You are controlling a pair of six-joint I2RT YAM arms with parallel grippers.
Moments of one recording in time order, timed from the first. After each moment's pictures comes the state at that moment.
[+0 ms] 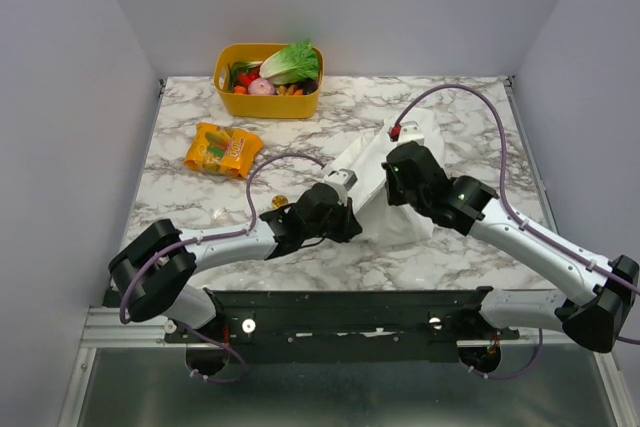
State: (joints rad) left arm -0.96 1.45 0.73 0.18 0.08 -0.62; right arm 0.83 1.19 1.10 -0.64 0.44 0.39
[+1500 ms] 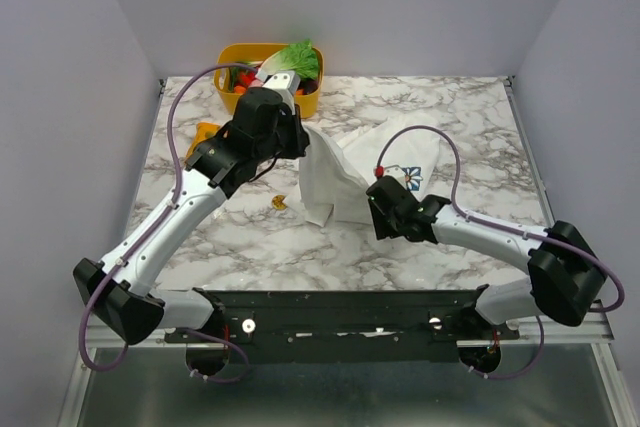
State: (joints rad) left arm -0.61 1.29 1.41 -0.58 -0.03 -0.42; right arm 0.81 1.38 0.80 -0.50 0.38 0.46
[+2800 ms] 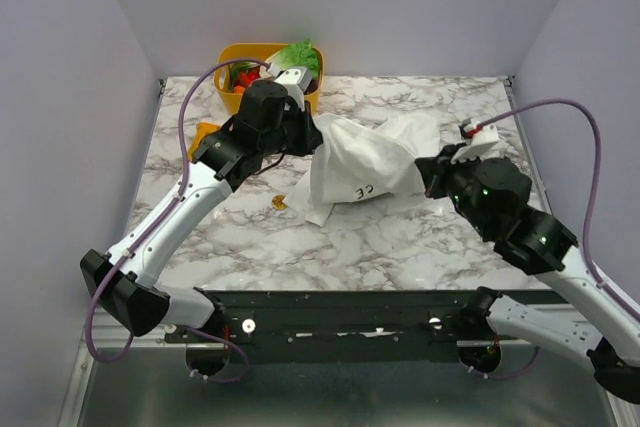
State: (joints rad) left arm -0.62 1.35 1.46 -0.57 0.11 -0.42; right arm 0.81 0.77 1.04 -0.46 0.42 0.29
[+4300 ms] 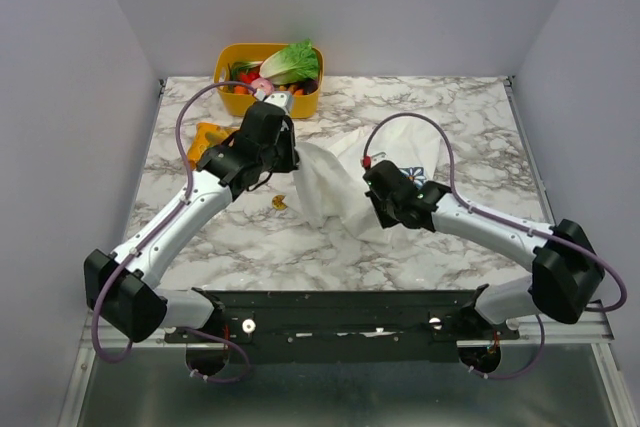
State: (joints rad) left arm -0.56 1.31 1.24 -0.59 -0.07 -0.43; right arm 0.80 1.41 0.93 -0.53 0.29 0.25
